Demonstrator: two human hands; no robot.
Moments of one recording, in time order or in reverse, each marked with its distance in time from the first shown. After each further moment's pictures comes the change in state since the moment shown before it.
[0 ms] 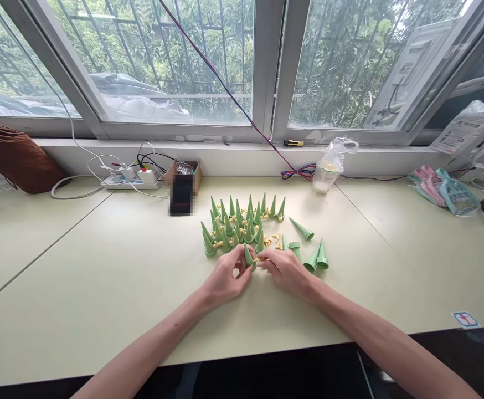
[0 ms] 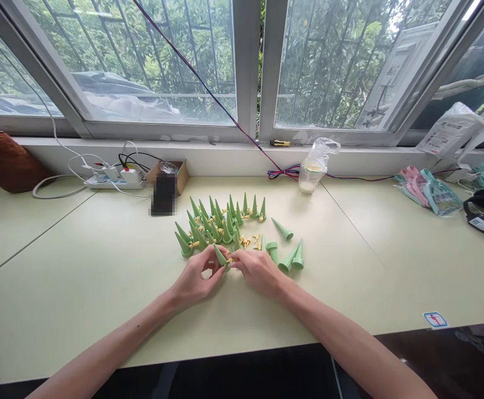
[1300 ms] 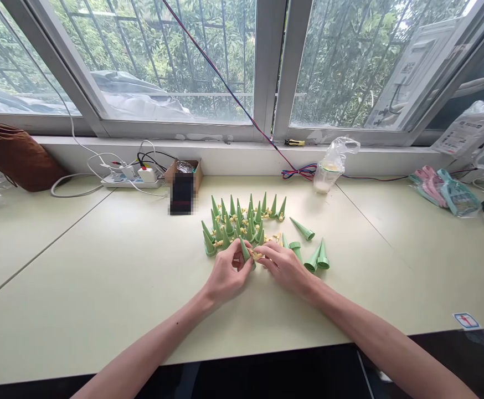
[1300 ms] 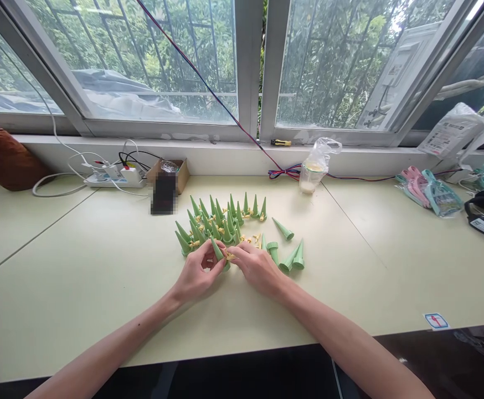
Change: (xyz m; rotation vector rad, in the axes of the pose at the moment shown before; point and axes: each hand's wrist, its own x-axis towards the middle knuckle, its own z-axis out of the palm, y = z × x) left_hand 0.007 0.006 0.005 -0.051 0.150 -0.136; right_hand 0.004 -0.003 -0.002 -0.009 -0.007 0.022
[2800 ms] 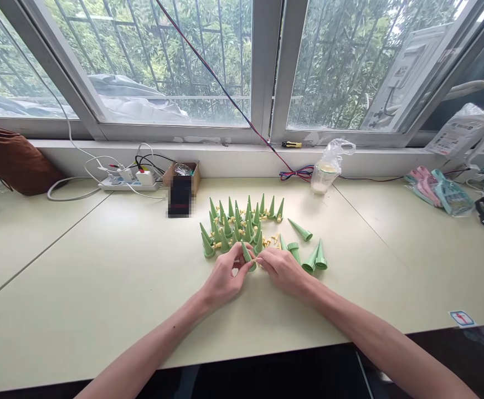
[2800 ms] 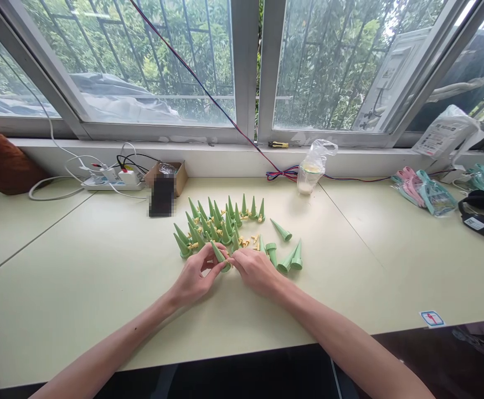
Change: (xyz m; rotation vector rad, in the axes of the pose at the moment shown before) left_hand -0.002 -0.008 -0.004 0.011 -0.099 0.107; right_hand 0.002 -0.002 0.000 -0.102 -0.083 0.009
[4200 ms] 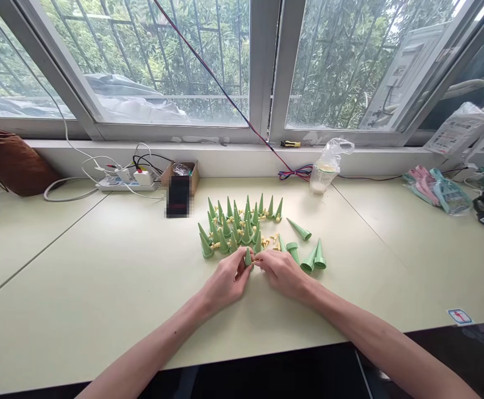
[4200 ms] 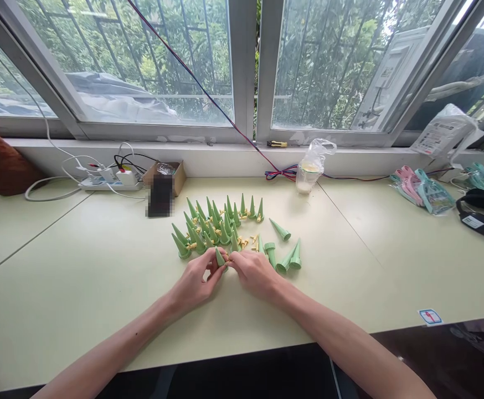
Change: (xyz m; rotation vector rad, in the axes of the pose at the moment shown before) left_hand -0.004 -0.002 0.002 0.207 -0.039 0.094; right_hand -0.002 -0.005 -0.002 0.029 -0.009 -0.007
